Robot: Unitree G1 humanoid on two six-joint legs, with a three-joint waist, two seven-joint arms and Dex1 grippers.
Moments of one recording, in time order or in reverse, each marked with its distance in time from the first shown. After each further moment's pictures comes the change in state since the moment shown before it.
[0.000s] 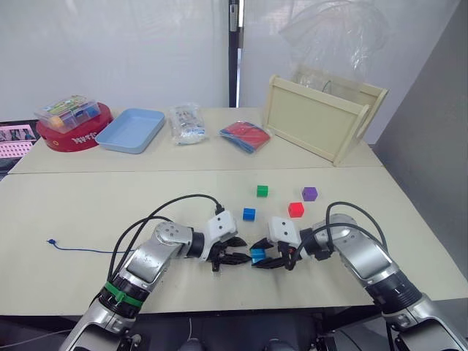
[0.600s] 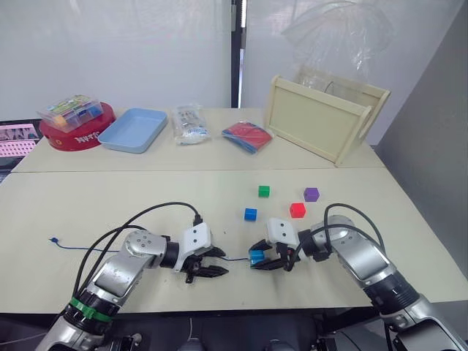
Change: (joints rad) left arm 0.128 0.121 0.043 -0.021 0.025 -0.153 -0.049; right arm -0.001 0.008 0.002 0.015 -0.002 -0.004 -0.005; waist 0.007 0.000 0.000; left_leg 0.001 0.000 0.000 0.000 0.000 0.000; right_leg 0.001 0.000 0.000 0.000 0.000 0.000
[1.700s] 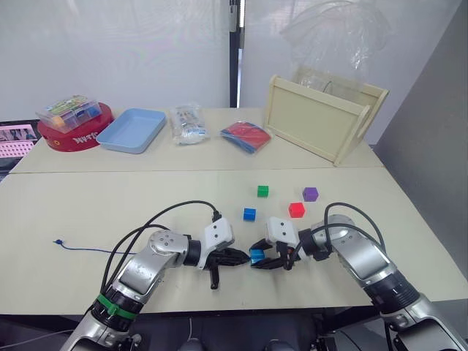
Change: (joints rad) left arm -0.048 -0.122 -0.044 -0.040 -0.053 0.124 0.065; right arm -0.001 -0.003 -0.001 -0.012 0.002 0.029 -0.004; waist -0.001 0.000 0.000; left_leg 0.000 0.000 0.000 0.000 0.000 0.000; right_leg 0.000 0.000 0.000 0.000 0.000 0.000
